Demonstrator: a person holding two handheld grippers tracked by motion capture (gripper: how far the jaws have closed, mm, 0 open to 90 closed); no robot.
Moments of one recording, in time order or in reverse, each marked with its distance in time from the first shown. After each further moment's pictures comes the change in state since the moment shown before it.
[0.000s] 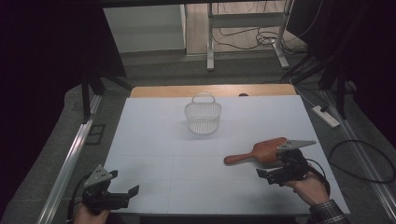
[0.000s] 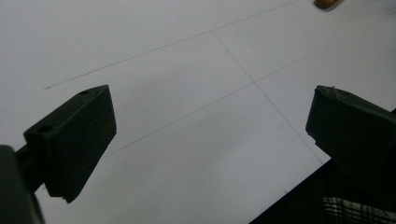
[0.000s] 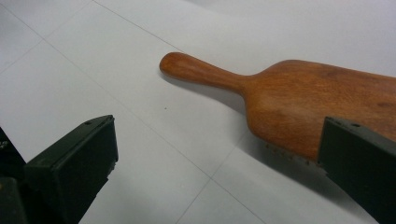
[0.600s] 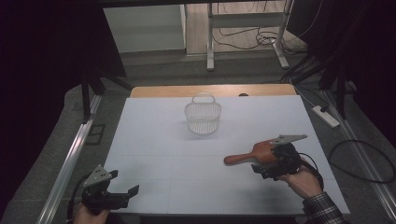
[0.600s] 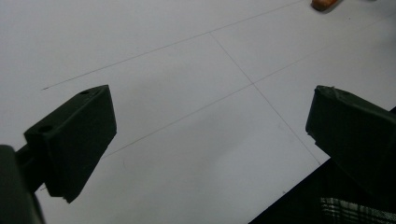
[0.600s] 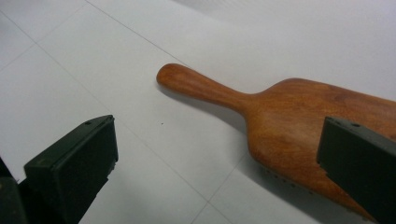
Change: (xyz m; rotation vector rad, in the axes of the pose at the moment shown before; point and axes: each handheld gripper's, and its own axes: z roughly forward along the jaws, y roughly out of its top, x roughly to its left) left arm 0.001 0.000 0.000 -0.005 -0.010 -0.005; right arm -0.001 0.016 0.015 0.020 -0.002 -0.025
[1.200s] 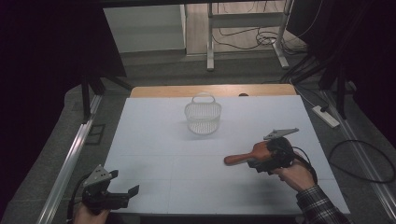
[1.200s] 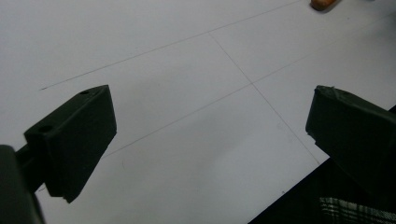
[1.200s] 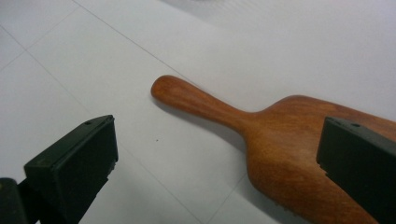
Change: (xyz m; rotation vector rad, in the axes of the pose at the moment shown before) left arm 0.000 0.000 0.000 0.002 -0.006 0.001; right arm -0.003 0.016 0.016 0.026 0.003 0.007
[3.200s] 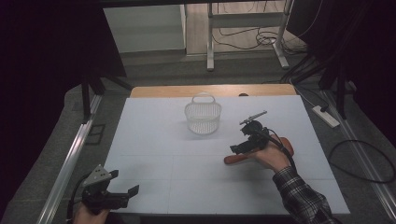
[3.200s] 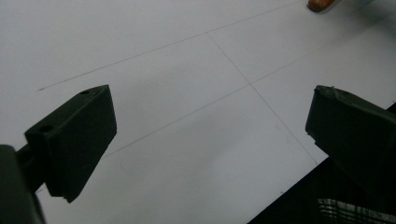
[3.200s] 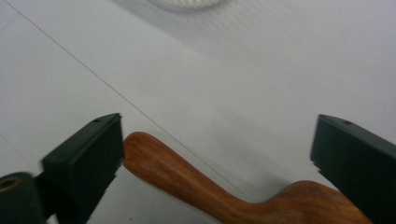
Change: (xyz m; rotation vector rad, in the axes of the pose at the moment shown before) left arm 0.001 0.000 0.000 -0.003 -0.011 -0.001; right arm 0.000 0.057 0.063 0.132 -0.069 -0.005
